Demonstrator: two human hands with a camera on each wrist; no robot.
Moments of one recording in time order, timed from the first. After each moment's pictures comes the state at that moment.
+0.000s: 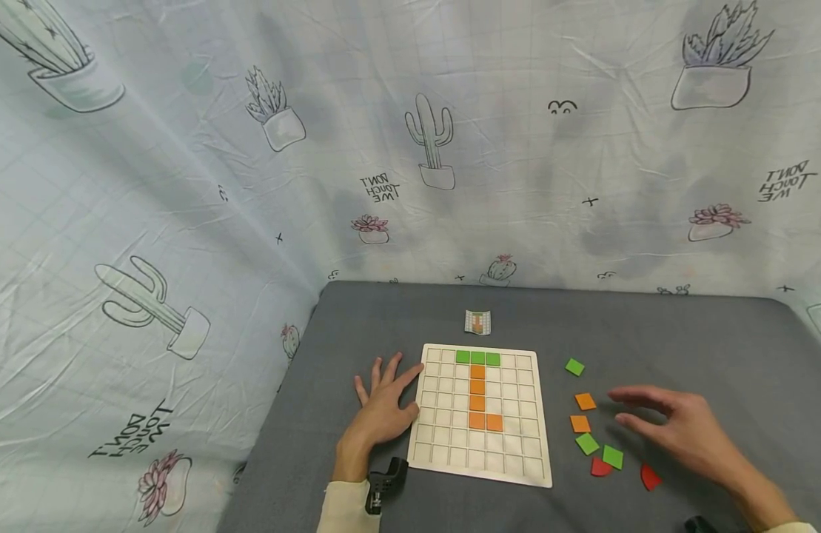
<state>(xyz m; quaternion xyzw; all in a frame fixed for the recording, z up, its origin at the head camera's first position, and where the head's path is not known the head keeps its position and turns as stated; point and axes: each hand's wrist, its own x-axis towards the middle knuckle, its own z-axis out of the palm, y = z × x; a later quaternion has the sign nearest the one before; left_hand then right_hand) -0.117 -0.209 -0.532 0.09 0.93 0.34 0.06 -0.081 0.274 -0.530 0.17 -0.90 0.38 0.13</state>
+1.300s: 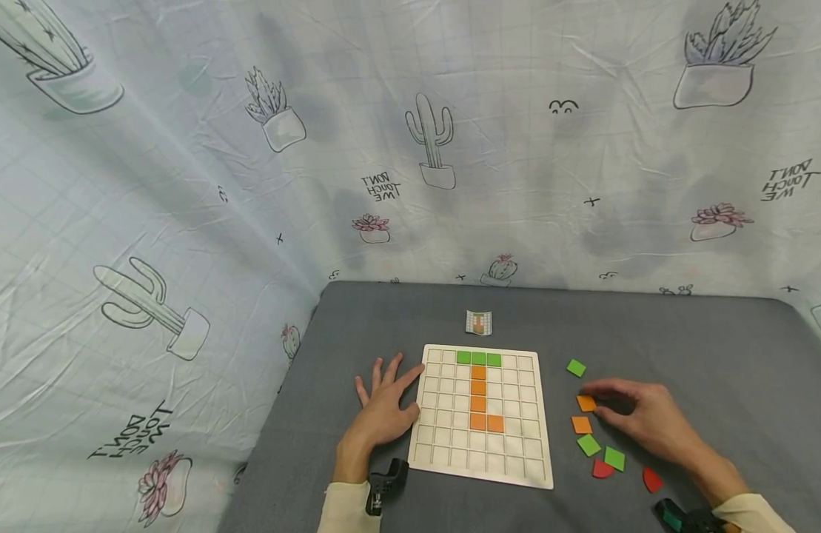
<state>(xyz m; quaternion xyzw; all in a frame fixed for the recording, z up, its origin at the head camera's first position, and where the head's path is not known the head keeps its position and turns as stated) -0.119 -0.209 -0.536 0.09 0.94 0.34 0.06 -0.110 0.253 -0.552 0.20 -0.91 0.33 0.12</state>
